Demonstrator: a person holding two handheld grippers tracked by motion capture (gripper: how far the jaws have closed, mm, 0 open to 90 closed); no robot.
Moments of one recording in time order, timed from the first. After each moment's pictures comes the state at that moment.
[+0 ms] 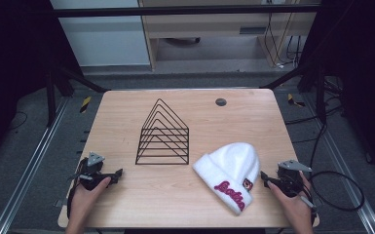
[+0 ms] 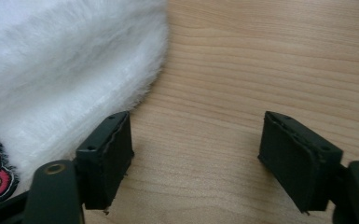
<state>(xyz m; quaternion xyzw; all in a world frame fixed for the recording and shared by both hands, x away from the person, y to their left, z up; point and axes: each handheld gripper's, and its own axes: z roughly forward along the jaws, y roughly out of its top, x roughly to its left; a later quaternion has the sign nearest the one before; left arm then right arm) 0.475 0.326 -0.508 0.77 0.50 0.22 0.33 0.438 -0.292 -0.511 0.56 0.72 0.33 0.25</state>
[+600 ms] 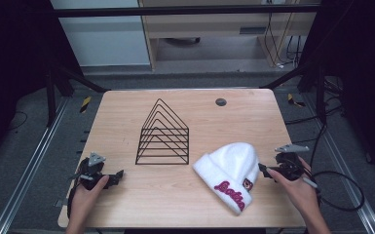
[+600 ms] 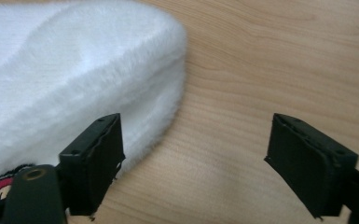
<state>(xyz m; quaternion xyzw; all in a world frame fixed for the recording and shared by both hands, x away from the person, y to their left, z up) 0.475 0.325 -0.508 0.78 0.49 0.22 0.32 0.471 -0.287 -0.465 0.52 0.77 0.30 0.21</state>
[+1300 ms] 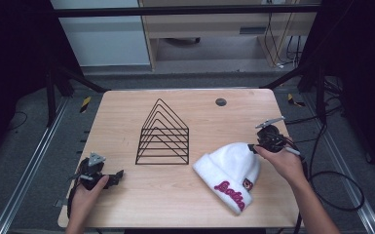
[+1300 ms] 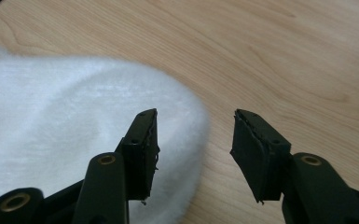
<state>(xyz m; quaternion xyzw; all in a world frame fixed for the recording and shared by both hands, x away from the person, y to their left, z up) 0.475 0.325 -0.508 0.78 0.50 0.22 0.32 0.541 -0.248 -0.434 0.48 0.82 0.26 0.17</state>
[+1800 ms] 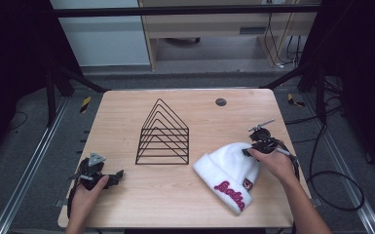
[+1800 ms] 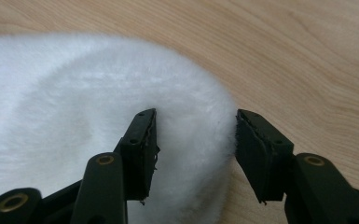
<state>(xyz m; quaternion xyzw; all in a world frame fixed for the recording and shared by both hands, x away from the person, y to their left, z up) 0.475 0.325 -0.508 0.78 0.50 0.22 0.32 0.556 -0.237 -0.466 0.50 0.83 0.23 0.12</state>
